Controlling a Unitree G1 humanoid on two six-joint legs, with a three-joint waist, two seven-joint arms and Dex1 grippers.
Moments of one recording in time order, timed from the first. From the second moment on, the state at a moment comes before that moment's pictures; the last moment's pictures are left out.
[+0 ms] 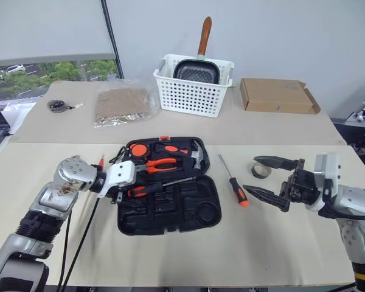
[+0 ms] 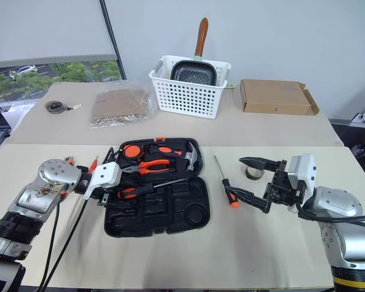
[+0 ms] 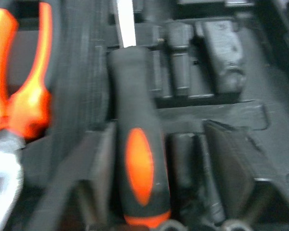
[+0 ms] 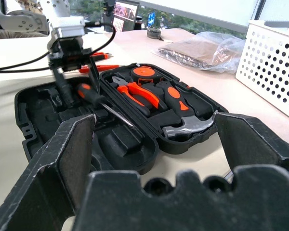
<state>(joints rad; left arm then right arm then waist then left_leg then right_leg) -0.47 0.81 -0.22 0.11 -0.16 0.16 -1.38 -0.07 -0.69 -0.27 -0.29 0.61 0.20 1.11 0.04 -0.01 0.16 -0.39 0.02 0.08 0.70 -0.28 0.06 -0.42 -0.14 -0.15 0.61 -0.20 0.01</state>
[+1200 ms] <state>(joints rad) -0.34 0.57 -0.15 0.03 -0.21 0.20 -1.01 -0.05 -0.68 -0.29 -0.30 0.61 0.20 1.09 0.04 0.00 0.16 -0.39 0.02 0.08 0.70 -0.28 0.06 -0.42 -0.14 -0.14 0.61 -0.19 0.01</state>
